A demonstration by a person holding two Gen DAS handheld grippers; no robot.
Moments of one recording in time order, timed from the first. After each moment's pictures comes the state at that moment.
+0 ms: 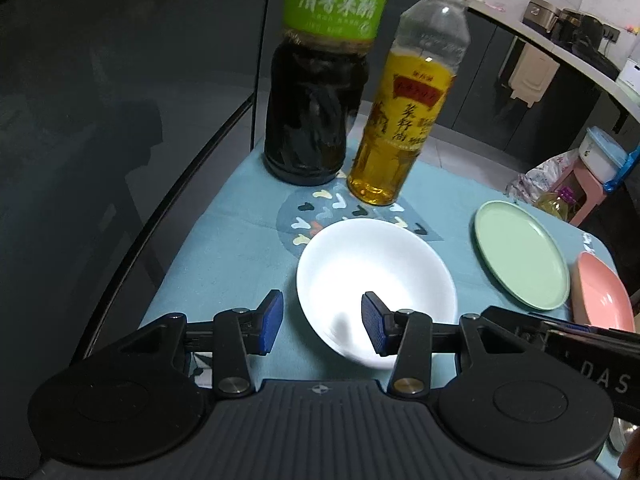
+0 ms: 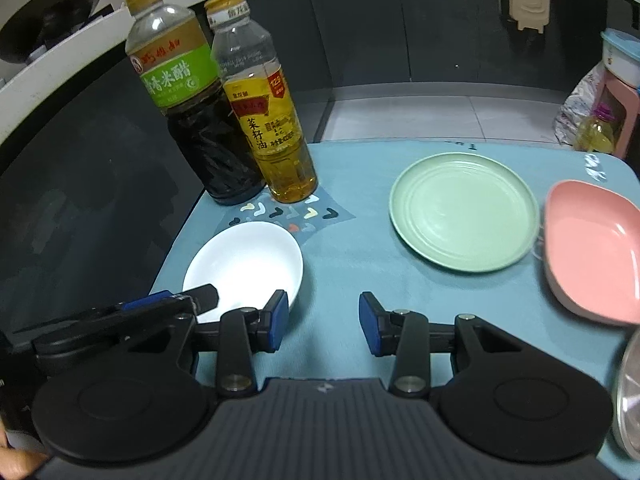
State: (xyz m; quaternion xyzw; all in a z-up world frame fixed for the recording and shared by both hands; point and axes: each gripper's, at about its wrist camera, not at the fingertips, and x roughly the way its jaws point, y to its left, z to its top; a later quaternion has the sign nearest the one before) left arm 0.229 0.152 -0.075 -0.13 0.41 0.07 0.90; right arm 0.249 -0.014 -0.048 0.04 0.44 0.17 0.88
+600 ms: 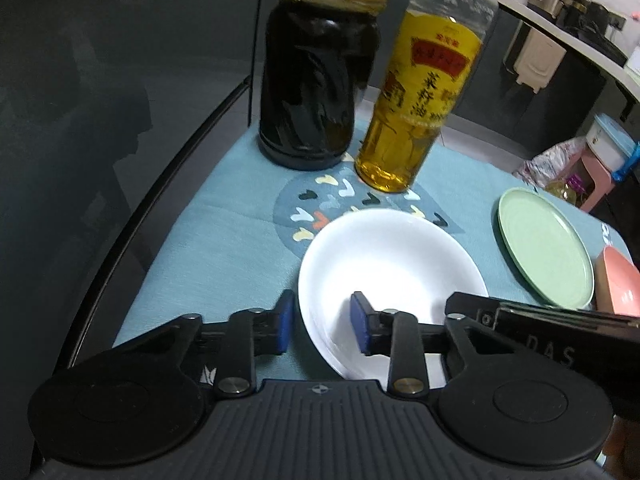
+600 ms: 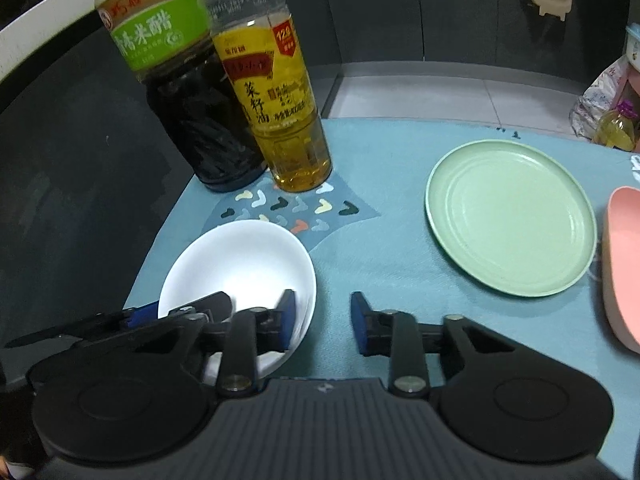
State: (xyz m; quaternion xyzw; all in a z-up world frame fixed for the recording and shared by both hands) left arm 0.255 0.154 -0.100 -0.12 0.43 0.06 0.89; right arm 0.286 0.012 -0.079 0.02 0.47 0.18 0.86
